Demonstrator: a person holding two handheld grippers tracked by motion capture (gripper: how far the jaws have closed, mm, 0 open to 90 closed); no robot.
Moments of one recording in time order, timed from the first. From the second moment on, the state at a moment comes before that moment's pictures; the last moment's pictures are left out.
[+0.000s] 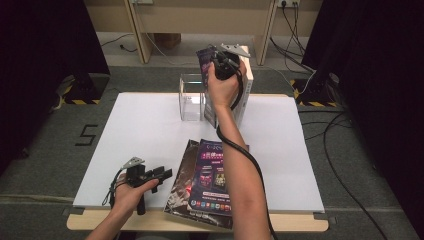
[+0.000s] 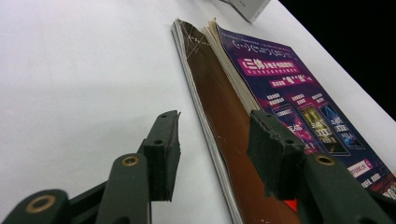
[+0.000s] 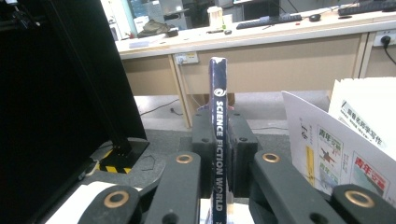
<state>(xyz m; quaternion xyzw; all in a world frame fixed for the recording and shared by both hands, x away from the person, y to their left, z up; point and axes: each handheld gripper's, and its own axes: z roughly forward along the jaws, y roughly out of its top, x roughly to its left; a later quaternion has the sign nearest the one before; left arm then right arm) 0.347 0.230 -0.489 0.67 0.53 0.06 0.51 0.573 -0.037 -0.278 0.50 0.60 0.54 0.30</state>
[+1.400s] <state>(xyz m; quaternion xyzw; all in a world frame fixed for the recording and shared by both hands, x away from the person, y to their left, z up) 0.345 0.230 -0.486 0.67 0.54 0.07 0.51 0.447 -0.076 -0.318 0.46 0.65 0.52 0.32</state>
